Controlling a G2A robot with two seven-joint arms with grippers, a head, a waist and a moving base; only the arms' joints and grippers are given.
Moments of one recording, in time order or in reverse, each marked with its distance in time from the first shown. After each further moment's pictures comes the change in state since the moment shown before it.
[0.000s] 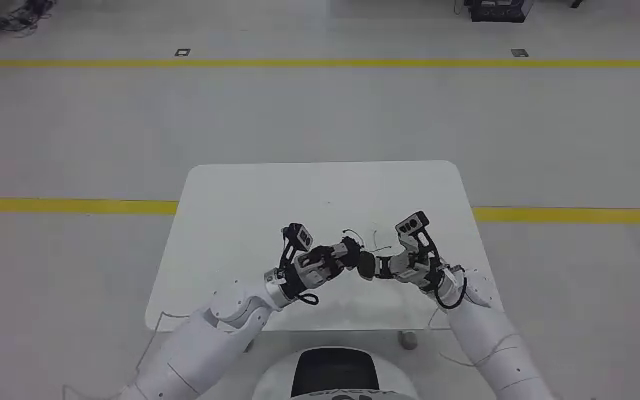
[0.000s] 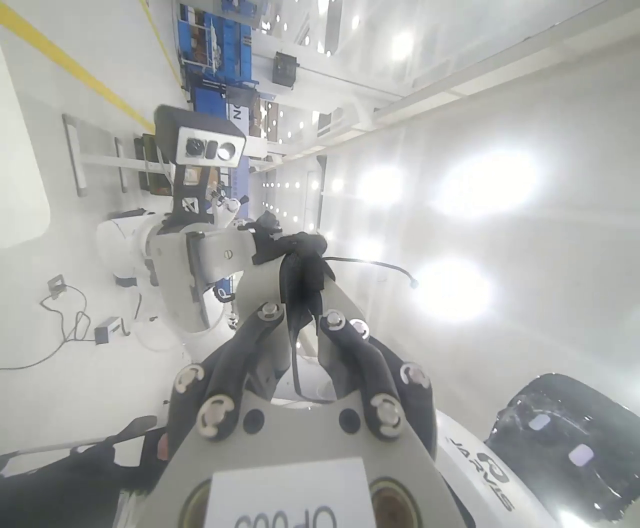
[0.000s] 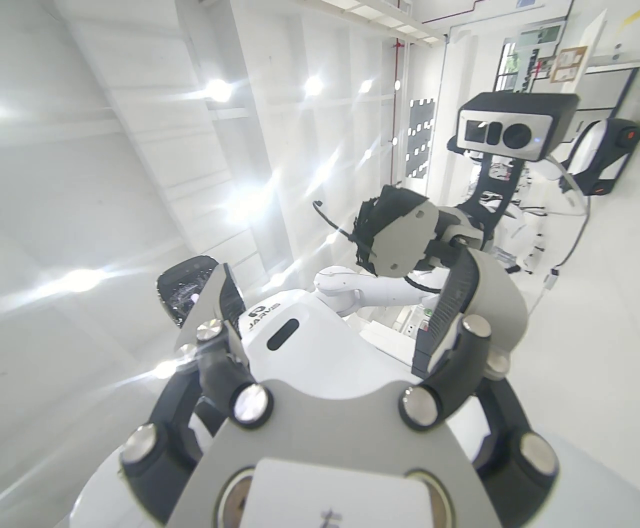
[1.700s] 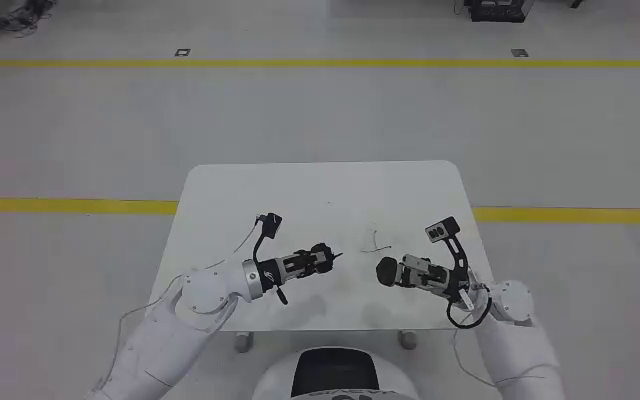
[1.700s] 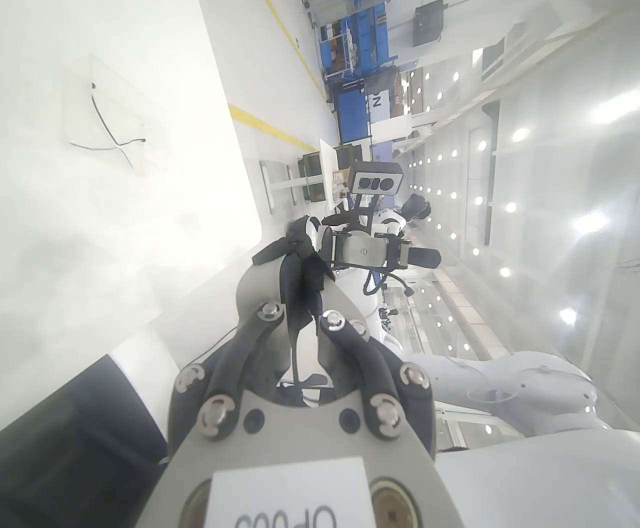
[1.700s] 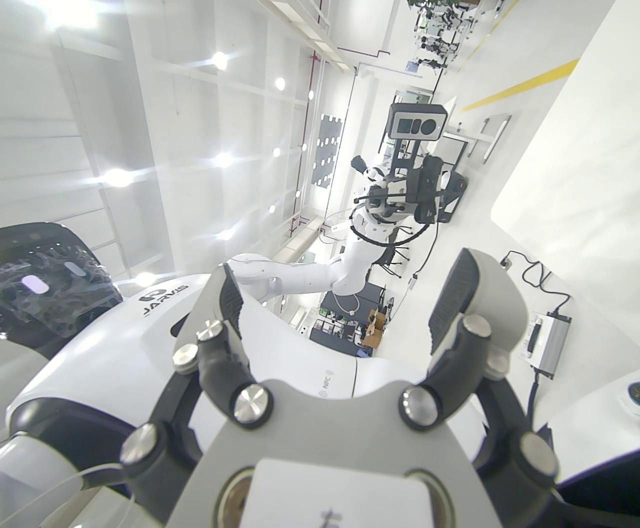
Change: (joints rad) left arm 0.044 0.081 -0.191 -0.098 0.594 0.169 -0.025; right arm -0.178 -0.056 0.316 -0.250 -0.466 -0.089 0.002
